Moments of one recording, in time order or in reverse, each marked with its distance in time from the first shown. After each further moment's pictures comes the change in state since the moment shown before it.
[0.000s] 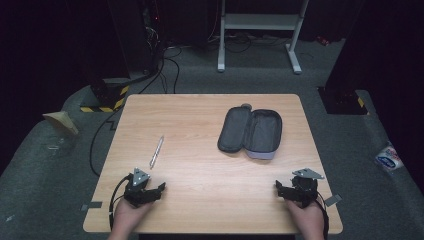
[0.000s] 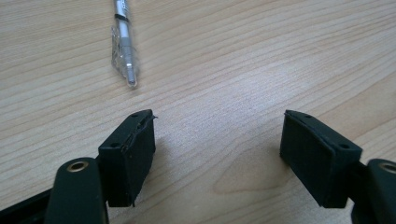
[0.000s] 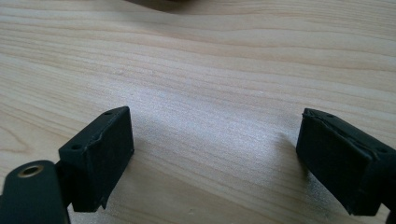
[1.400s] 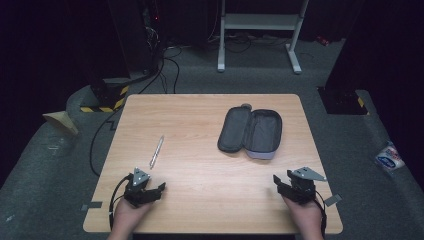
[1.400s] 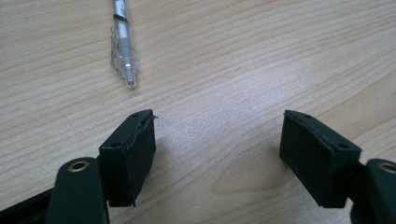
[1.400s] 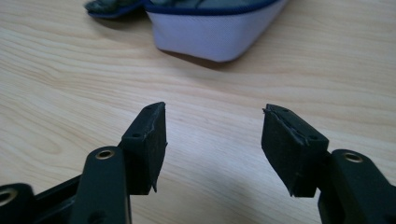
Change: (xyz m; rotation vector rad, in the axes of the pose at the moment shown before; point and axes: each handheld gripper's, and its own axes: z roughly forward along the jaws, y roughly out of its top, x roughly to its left) left arm 0.000 0.000 0.000 0.003 -0.003 0.010; right arm 0.017 0.014 -0.024 -0.138 0.099 -0.022
